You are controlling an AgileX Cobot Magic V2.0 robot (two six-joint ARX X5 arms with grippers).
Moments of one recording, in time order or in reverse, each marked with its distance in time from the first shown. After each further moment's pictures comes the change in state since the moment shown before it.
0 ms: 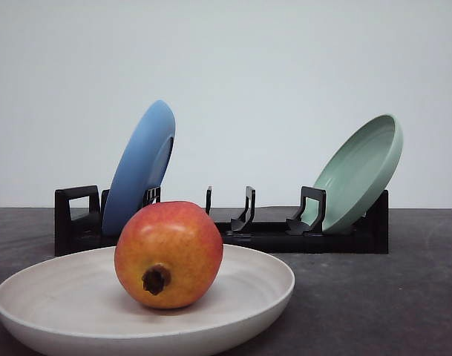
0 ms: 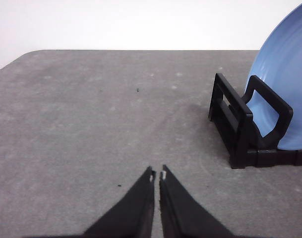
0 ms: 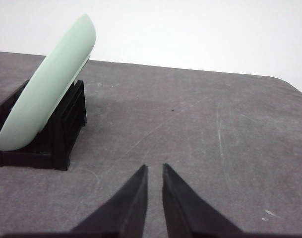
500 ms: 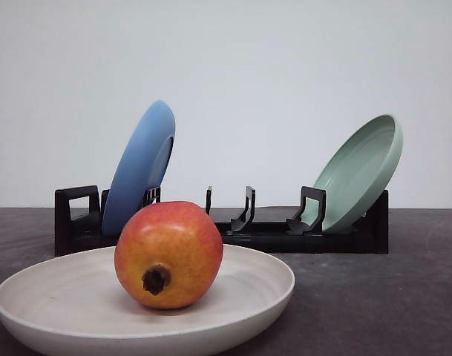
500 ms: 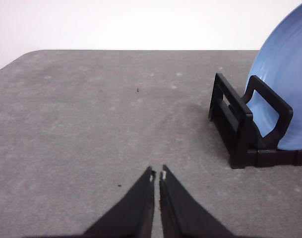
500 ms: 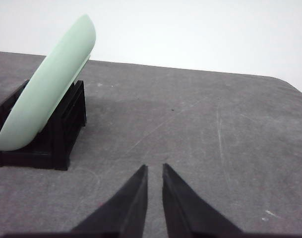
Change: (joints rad) left_arx 0.000 0.000 0.000 0.000 0.000 0.000; right_arx 0.000 0.000 0.000 0.000 0.000 0.000
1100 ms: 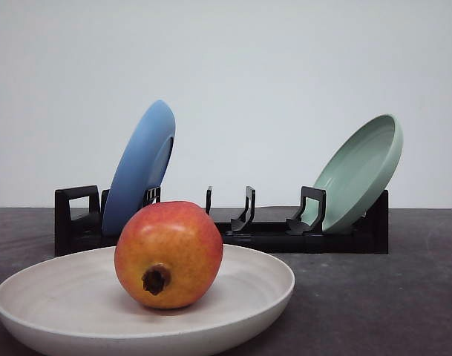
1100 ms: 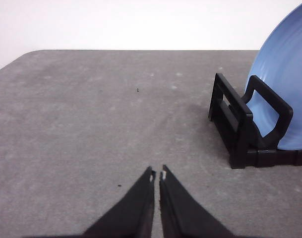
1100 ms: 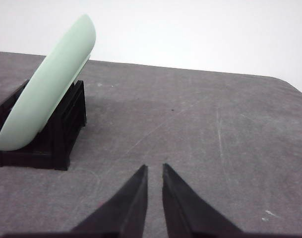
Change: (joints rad) left_arx 0.000 0.000 0.000 0.000 0.000 0.000; right_arx 0.000 0.000 0.000 0.000 0.000 0.000
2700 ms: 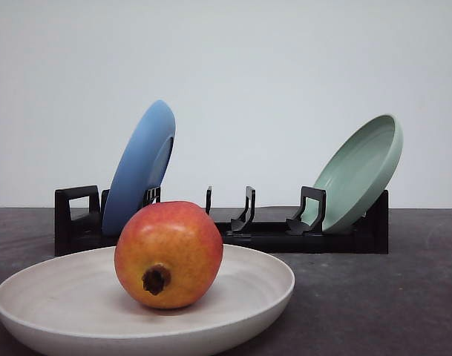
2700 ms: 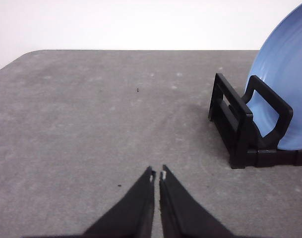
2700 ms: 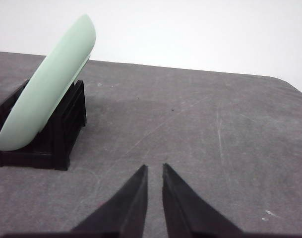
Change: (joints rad) left_arx 0.000 0.000 0.000 0.000 0.000 0.000; right_arx 0.000 0.000 0.000 0.000 0.000 0.000
